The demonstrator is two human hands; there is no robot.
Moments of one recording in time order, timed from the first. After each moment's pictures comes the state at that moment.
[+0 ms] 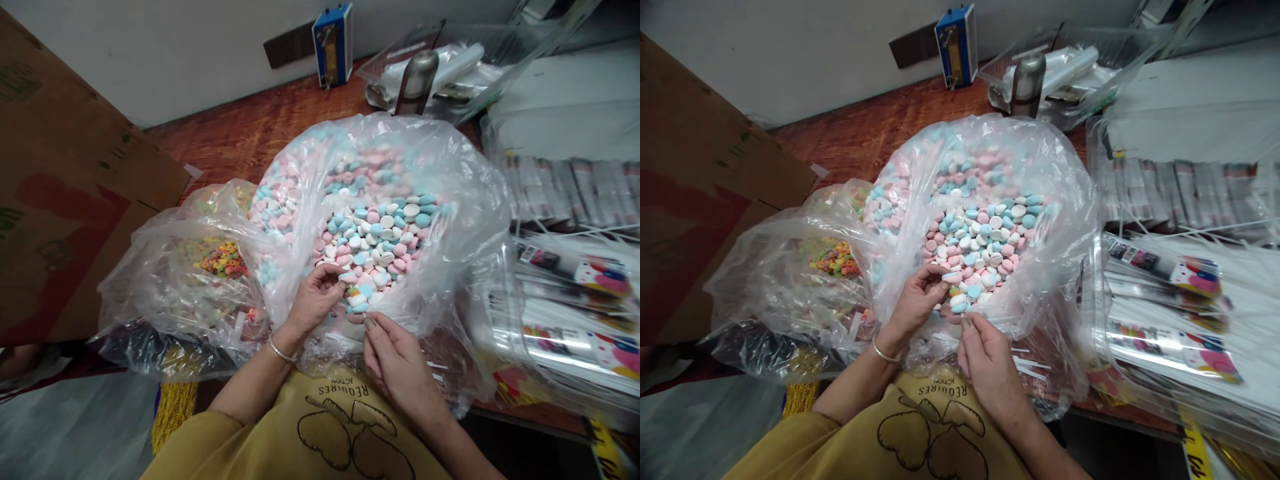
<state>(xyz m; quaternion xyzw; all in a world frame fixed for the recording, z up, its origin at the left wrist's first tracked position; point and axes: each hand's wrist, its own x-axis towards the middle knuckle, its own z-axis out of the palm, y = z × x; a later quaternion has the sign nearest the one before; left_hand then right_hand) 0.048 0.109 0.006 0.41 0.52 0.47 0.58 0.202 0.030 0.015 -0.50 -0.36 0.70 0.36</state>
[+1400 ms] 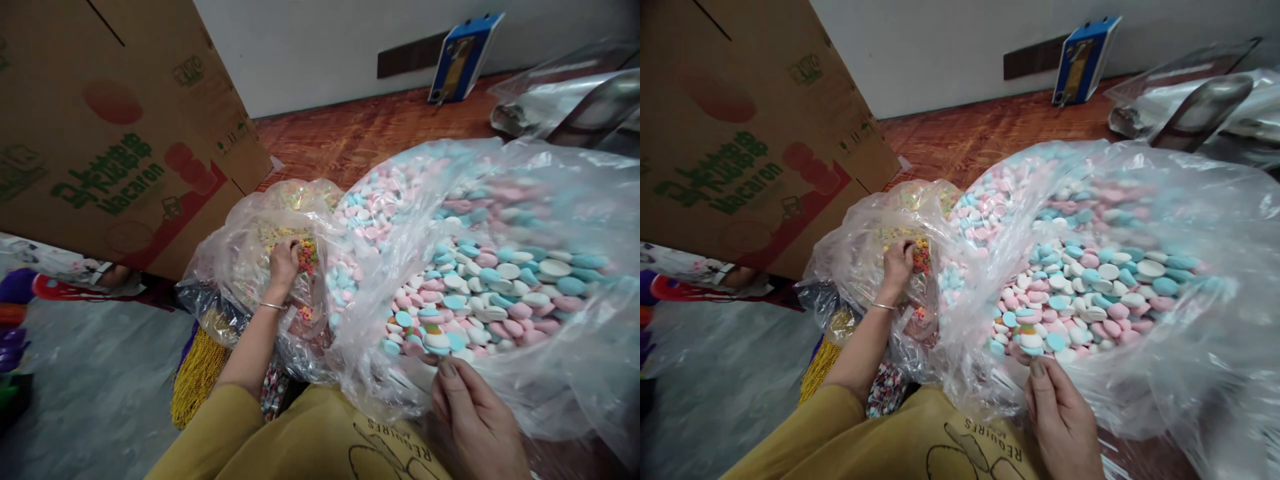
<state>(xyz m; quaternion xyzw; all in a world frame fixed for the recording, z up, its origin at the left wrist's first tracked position) -0.180 0.146 -0.011 0.55 0.81 0.21 -0.03 0.191 0.037 -0.004 -0.57 -0.47 0.59 0.33</state>
